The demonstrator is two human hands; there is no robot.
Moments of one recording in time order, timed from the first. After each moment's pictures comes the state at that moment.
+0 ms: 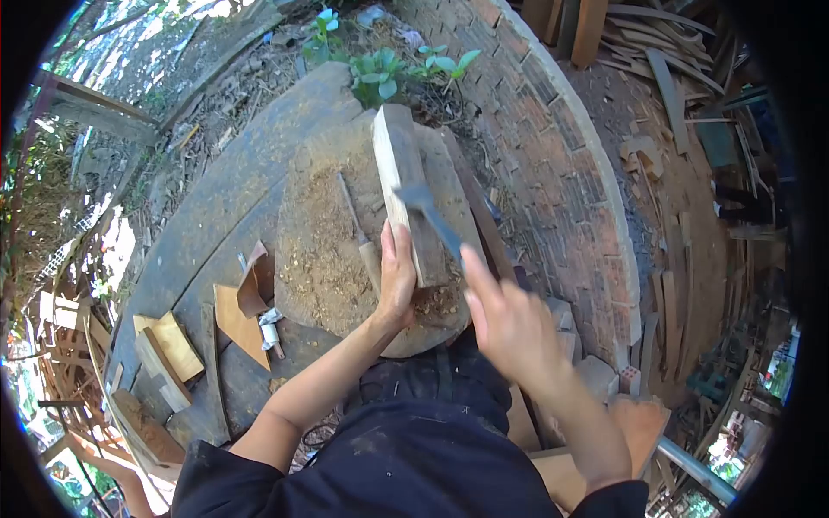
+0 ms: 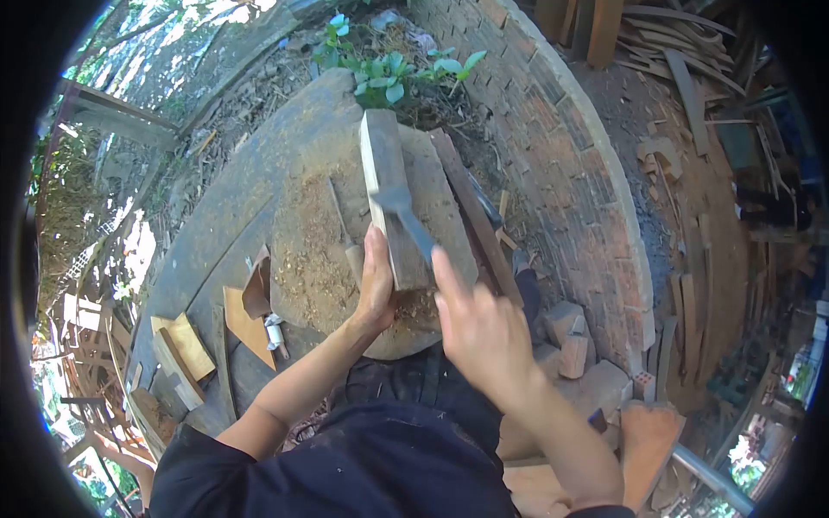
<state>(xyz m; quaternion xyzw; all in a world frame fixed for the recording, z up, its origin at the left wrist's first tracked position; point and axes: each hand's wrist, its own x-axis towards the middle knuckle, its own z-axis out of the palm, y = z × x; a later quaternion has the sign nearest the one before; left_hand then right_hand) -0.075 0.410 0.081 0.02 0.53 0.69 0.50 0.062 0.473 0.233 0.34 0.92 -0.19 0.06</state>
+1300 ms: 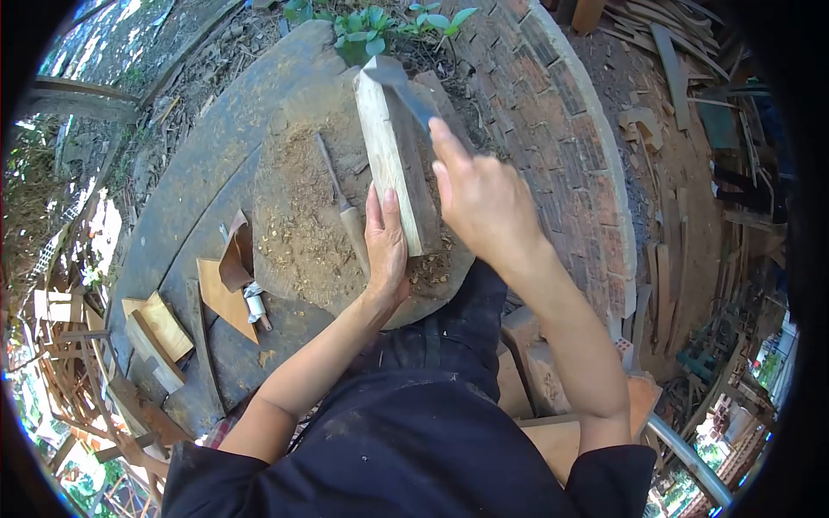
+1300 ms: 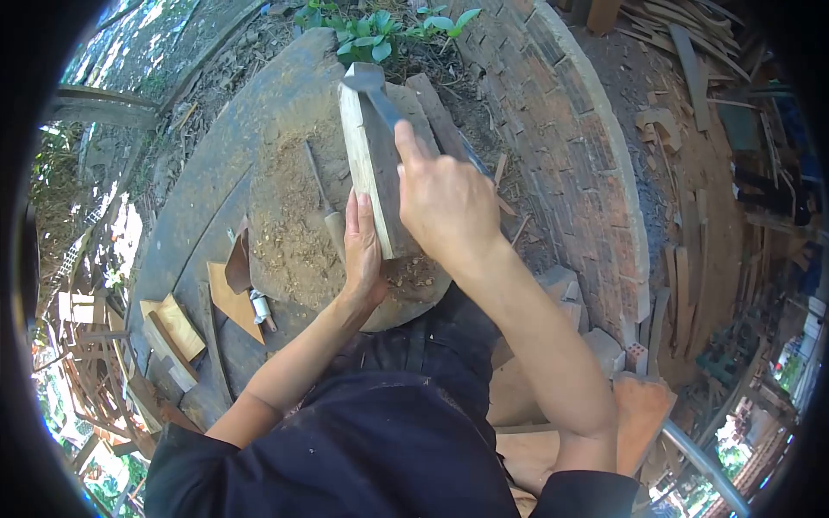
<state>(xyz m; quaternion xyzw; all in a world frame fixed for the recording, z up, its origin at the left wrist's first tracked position) -0.065 0.419 0.100 -0.04 0.50 0.73 0.46 -0.011 0.532 0.202 0.36 0.91 -0.18 0.00</state>
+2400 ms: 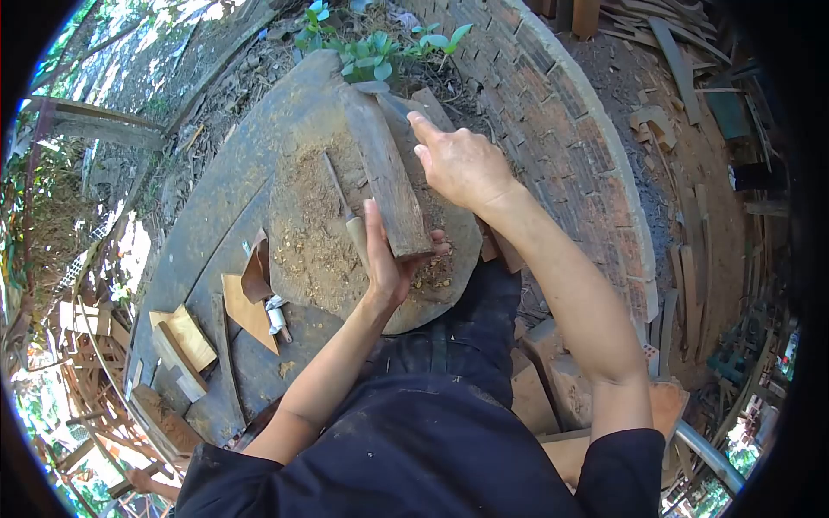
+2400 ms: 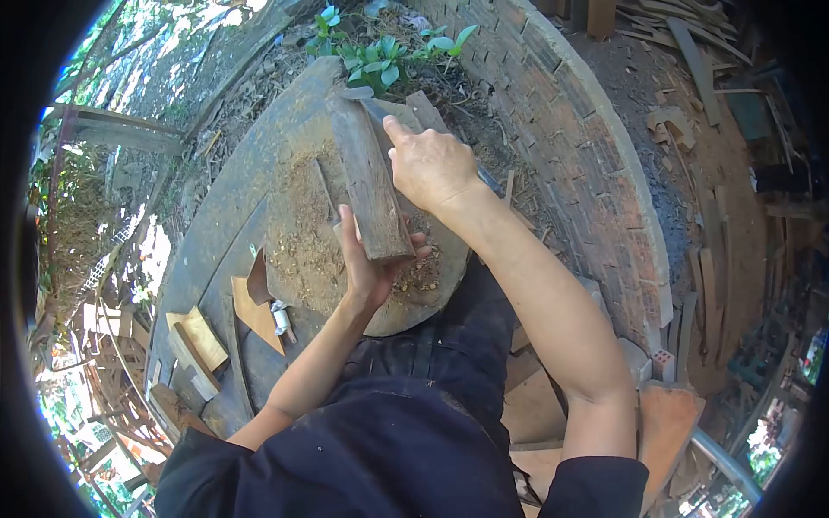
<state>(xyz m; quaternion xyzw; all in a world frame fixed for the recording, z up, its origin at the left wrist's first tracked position) -0.066 0.408 0.104 -0.09 0.40 0.72 0.56 -0.025 0.572 0.172 0.32 0.93 -0.18 0.00</state>
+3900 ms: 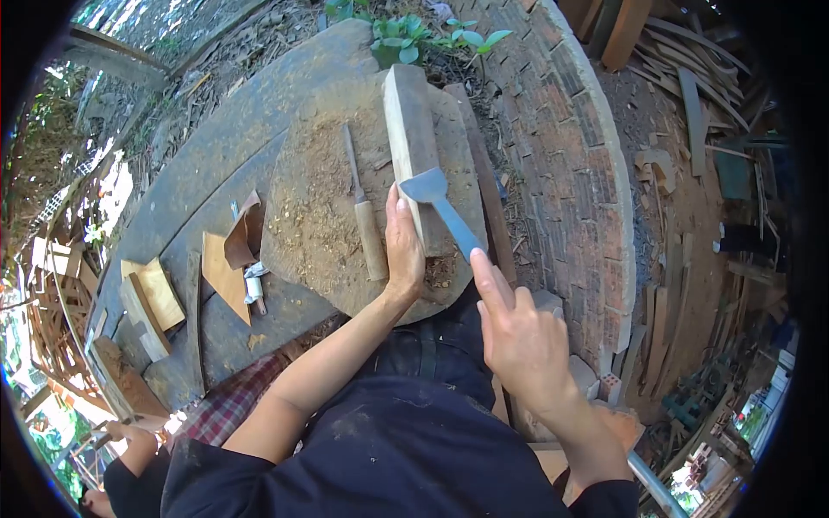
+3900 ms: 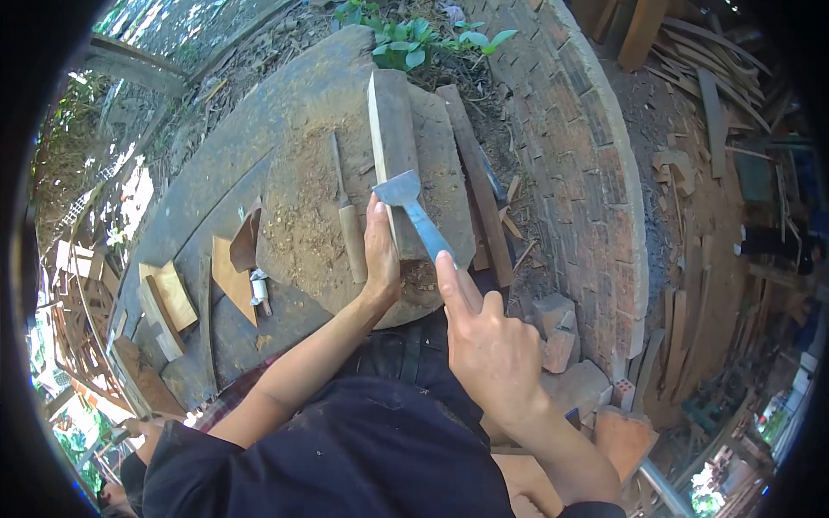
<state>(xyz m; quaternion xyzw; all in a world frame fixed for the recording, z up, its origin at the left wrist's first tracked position) -0.047 0.419 0.066 0.03 0.60 0.73 0.34 0.087 0.467 0.244 0.27 0.95 -0.10 0.14</state>
